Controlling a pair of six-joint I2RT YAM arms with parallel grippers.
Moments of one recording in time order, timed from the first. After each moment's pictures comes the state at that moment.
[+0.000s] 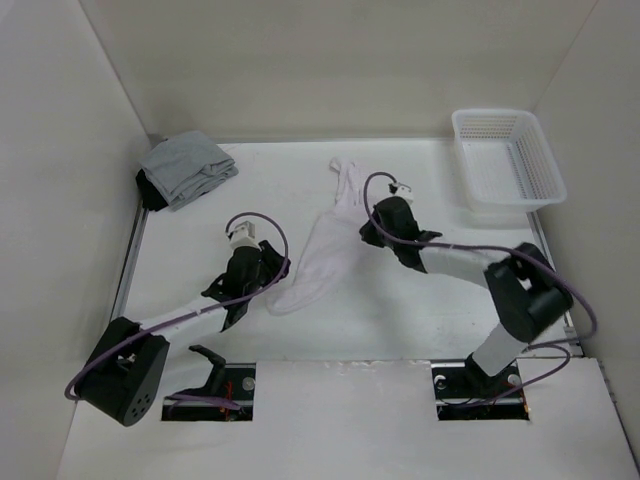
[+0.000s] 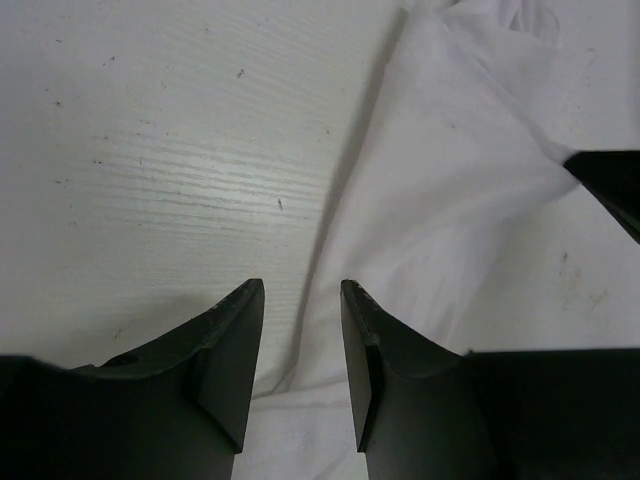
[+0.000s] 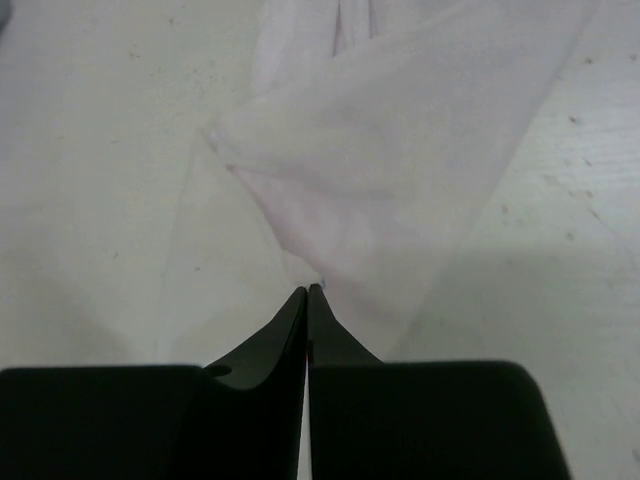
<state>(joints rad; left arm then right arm) -0.49 1.17 0.31 0.35 -0.15 -0.79 0.59 1.72 0.94 0.17 0.19 0.74</state>
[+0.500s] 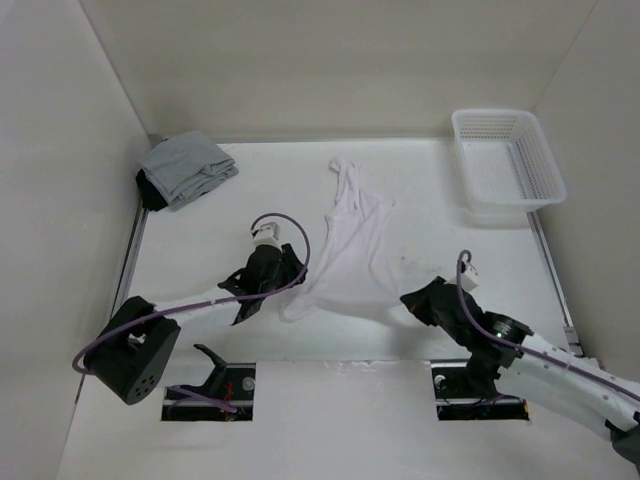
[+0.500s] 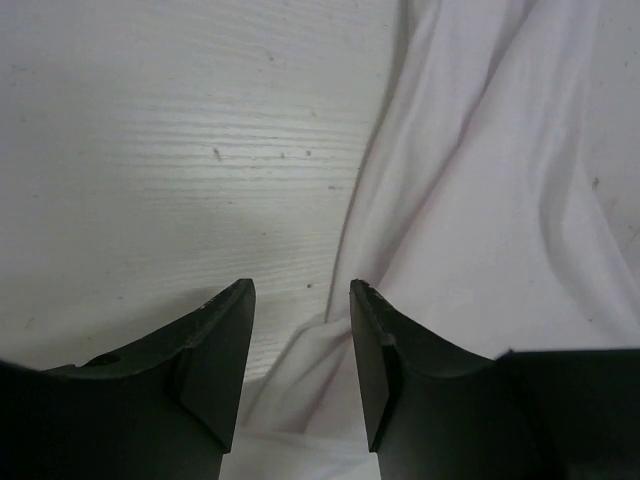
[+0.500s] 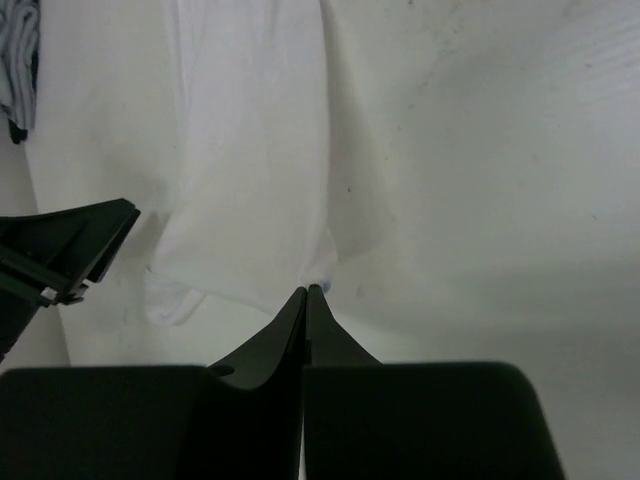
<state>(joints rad) -0.61 1.24 0.36 0.29 -0.15 -0.75 0.89 0.61 0.35 -0.38 0.42 1.24</state>
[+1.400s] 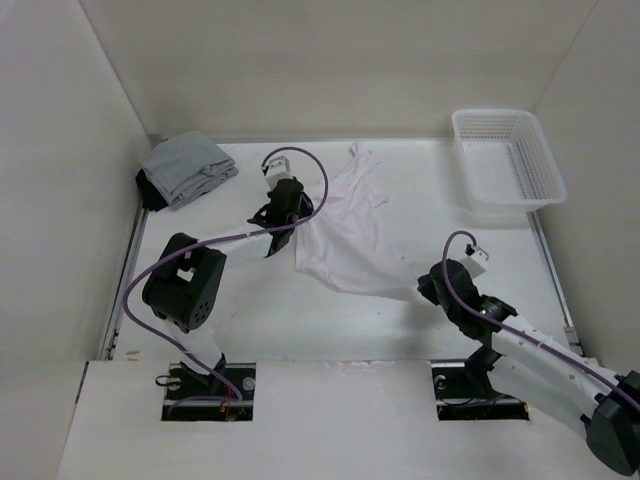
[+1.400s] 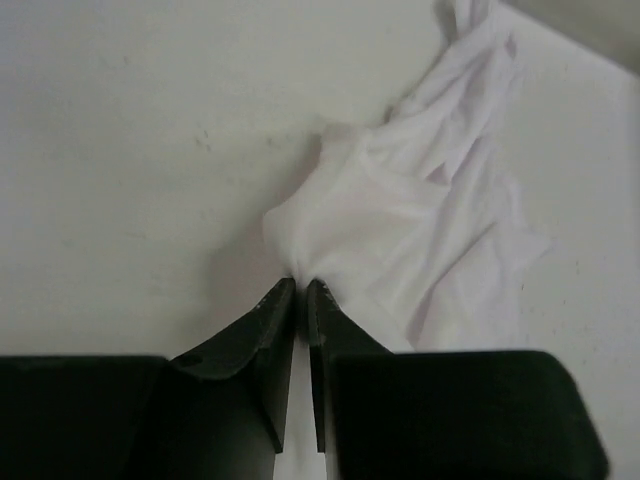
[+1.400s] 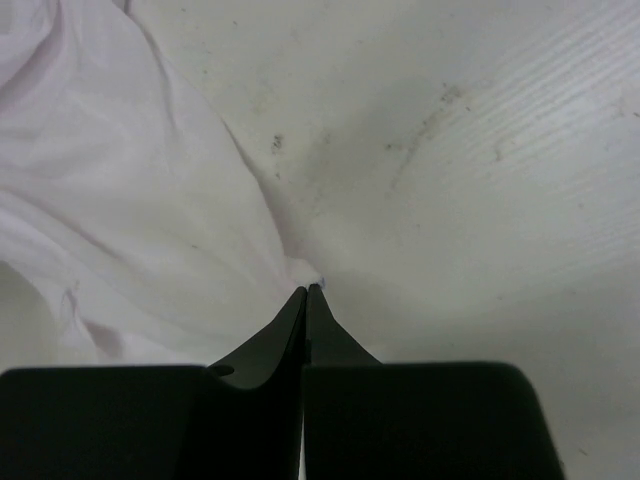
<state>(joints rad) -0.53 1.75 0.98 0.31 -0.35 -0.66 0.64 0.78 0.36 -0.32 0.50 1.11</state>
